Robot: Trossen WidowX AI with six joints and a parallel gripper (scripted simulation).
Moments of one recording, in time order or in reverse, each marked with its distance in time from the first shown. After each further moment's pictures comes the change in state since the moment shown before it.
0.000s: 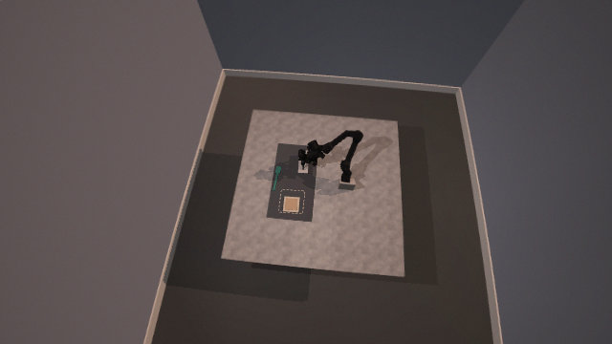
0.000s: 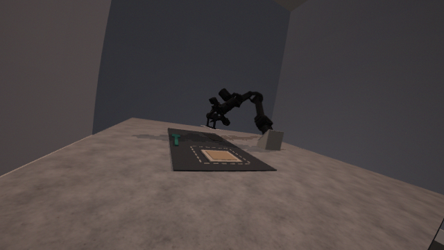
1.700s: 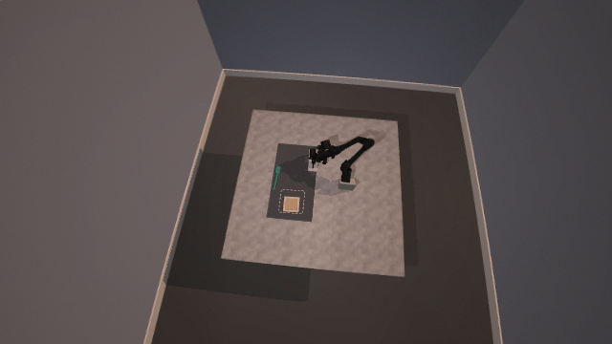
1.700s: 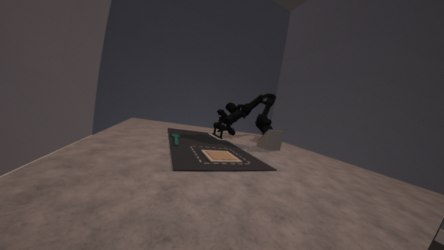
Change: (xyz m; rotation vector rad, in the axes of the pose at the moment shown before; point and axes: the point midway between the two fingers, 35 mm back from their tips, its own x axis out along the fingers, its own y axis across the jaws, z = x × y) arm -0.018 -0.096 0.047 -0.024 -0.019 0.031
